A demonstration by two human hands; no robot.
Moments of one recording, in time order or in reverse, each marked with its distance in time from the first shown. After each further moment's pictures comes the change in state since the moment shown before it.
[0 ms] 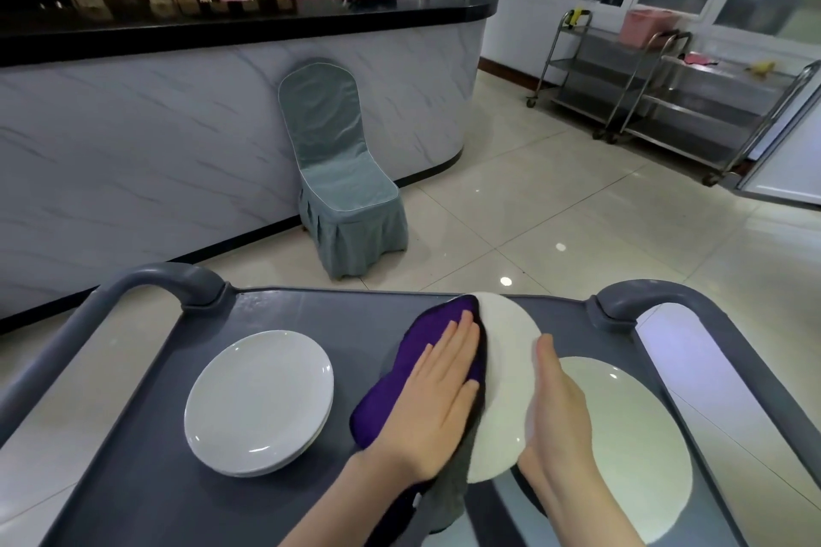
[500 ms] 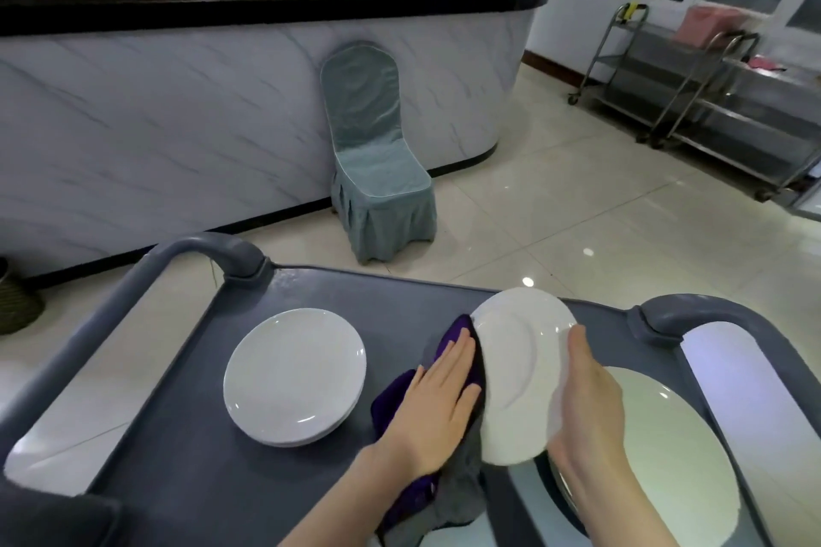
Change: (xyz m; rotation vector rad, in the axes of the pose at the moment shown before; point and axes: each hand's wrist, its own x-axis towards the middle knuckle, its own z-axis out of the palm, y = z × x) left_hand -0.019 -0.040 -0.002 -0.014 -0.042 -0.237; right_hand 0.003 -0.002 0.017 -0.189 0.045 -0.083
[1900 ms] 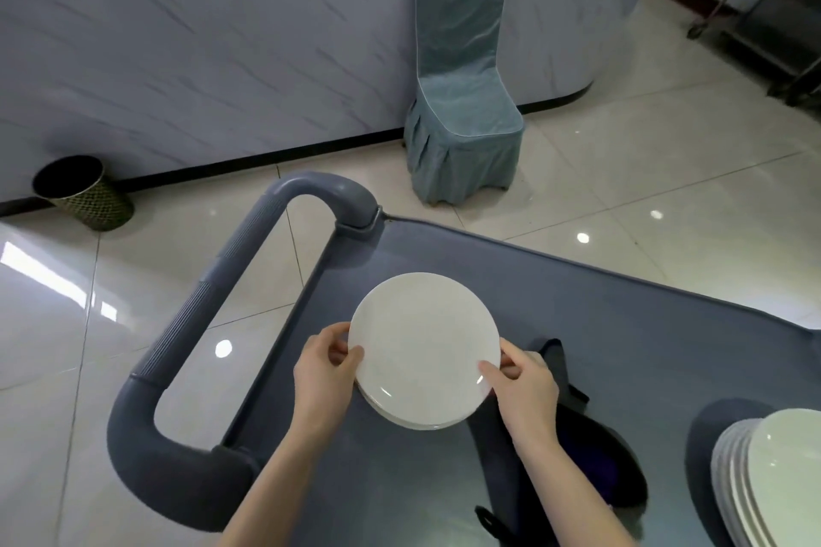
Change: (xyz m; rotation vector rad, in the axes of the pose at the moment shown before) left_hand -0.100 -0.210 -0.128 -0.457 0.735 -0.677; right_hand 0.013 0.166 0.173 -0.661 -0.267 -0.182
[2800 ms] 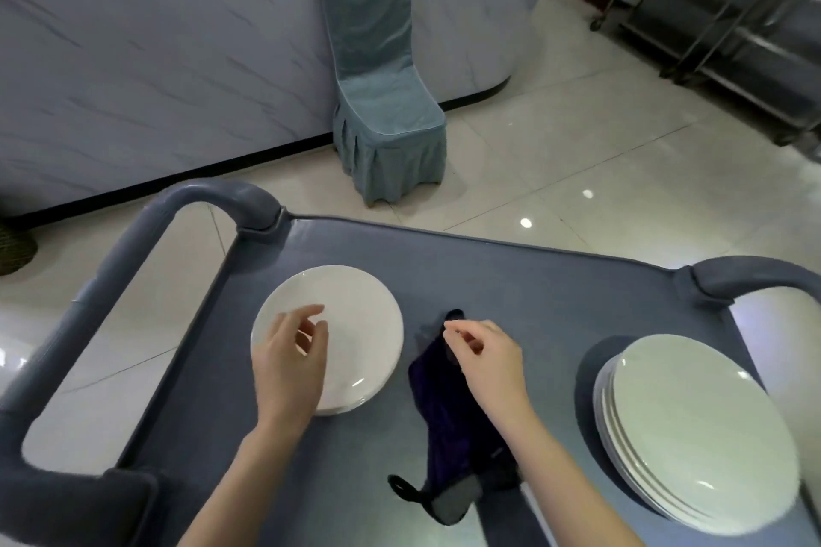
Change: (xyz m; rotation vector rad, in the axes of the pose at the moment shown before) left_hand -0.040 0.040 0.068 0.187 0.110 0.385; right_hand 0.000 0.011 -0.091 -0.111 0.026 -0.177
